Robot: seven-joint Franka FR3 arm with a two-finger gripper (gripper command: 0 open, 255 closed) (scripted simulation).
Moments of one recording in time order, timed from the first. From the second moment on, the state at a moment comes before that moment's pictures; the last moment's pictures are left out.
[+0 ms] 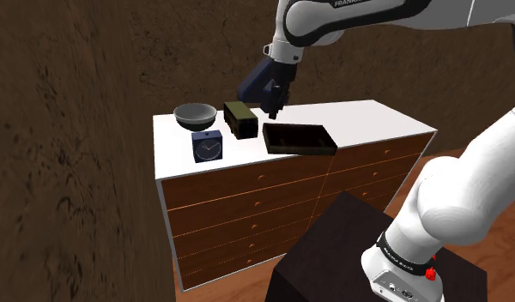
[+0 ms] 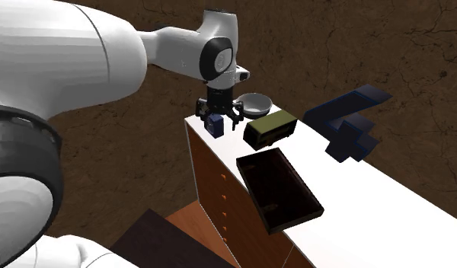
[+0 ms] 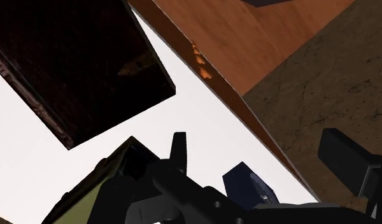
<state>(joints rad) 0.14 -0.24 -0.07 -2.11 0.02 1.87 -0.35</state>
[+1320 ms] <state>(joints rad) 0.24 0.38 0.03 -1.58 -0.01 1.97 -0.68</state>
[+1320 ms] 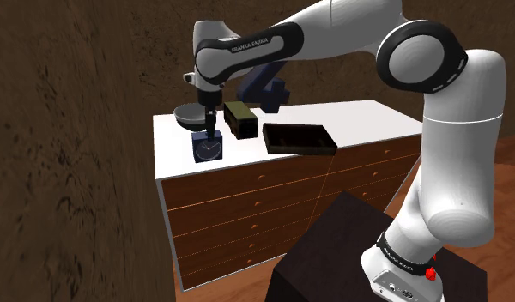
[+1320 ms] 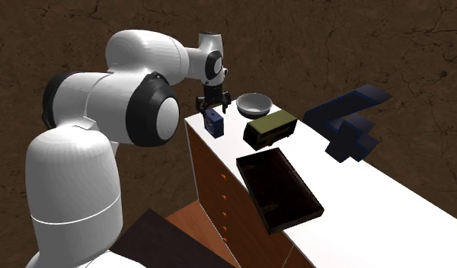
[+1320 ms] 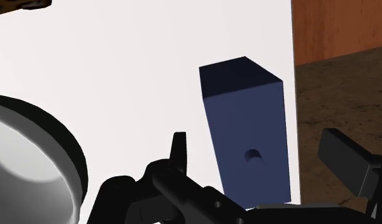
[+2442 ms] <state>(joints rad) 0.25 0.41 0.03 -1.62 -0.01 2.05 -0.68</state>
